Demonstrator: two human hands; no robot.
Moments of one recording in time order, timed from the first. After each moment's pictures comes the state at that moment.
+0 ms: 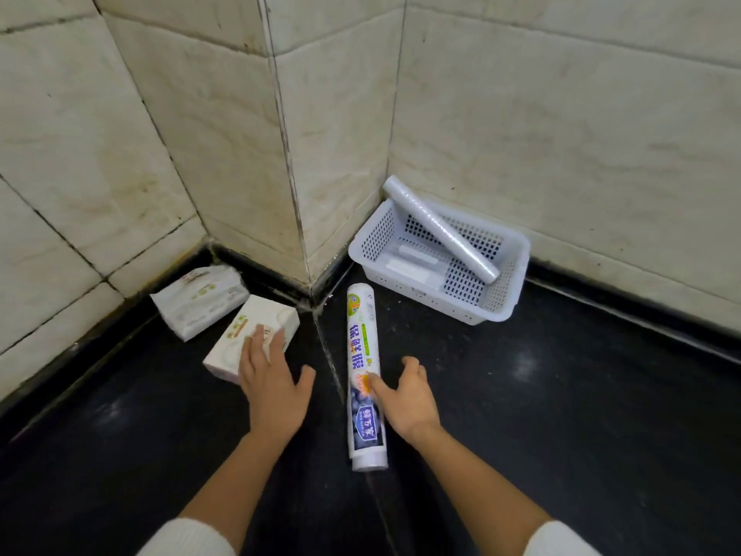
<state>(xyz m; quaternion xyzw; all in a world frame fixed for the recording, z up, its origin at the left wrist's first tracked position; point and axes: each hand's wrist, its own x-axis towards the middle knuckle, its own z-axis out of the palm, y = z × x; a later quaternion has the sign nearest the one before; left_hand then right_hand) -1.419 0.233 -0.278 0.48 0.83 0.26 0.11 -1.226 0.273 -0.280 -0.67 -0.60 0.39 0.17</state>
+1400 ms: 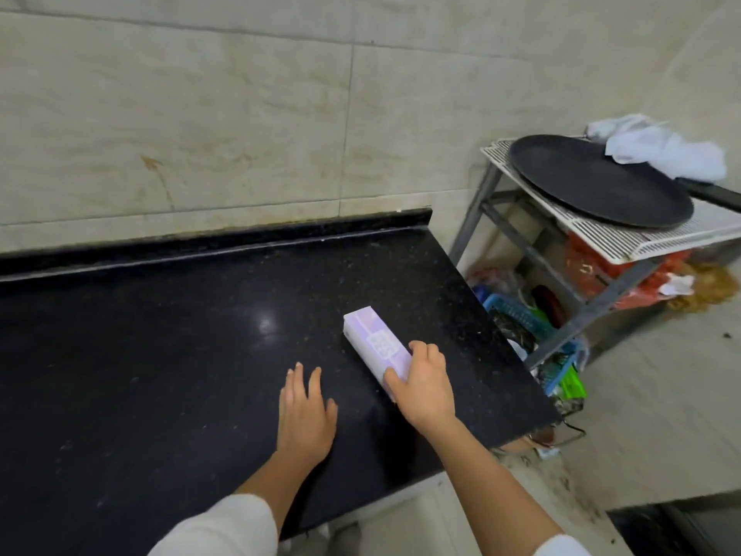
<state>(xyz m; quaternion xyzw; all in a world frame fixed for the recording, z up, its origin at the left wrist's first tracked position) -0.543 0.025 -0.316 0.82 0.51 0.08 0.25 -0.386 -0.054 -0.233 -0.89 -0.38 0.12 0.21</state>
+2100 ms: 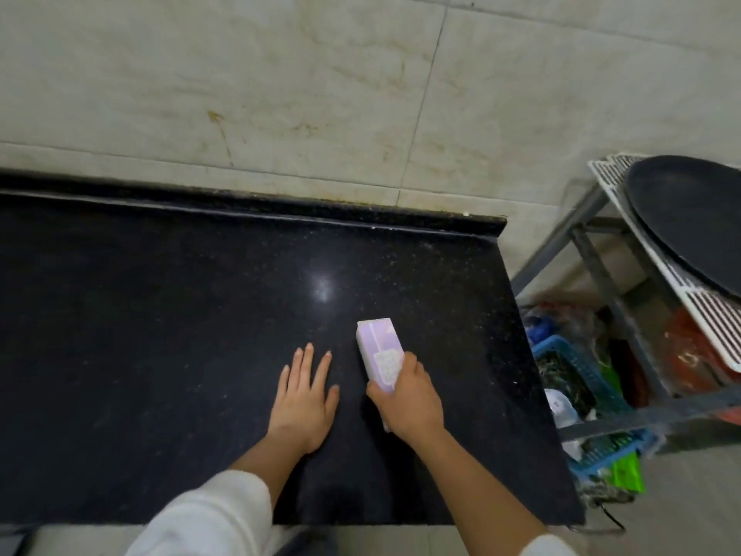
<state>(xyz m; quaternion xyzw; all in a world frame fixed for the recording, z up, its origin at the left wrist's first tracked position) -0.513 0.027 -0.333 0.79 0.58 0.00 0.18 -0.347 -0.013 -0.270 -0.84 -0.48 0.23 0.12</state>
